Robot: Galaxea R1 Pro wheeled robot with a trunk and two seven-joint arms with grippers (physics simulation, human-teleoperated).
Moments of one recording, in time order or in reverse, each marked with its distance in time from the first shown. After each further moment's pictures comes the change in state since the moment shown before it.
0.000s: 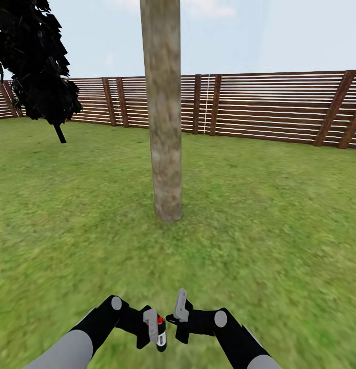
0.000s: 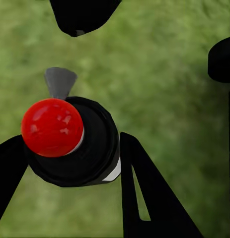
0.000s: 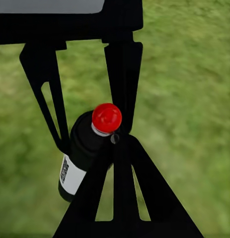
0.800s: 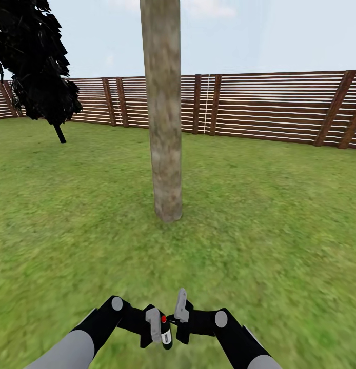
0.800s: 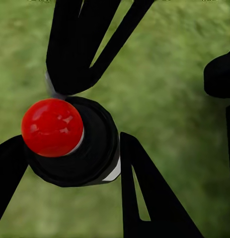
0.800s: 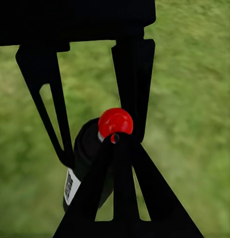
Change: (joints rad) left arm 0.000 -0.009 0.000 0.005 0.042 -0.056 -0.009; right arm 0.000 -0.003 0.000 0.003 0.002 0.000 -0.001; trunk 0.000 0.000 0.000
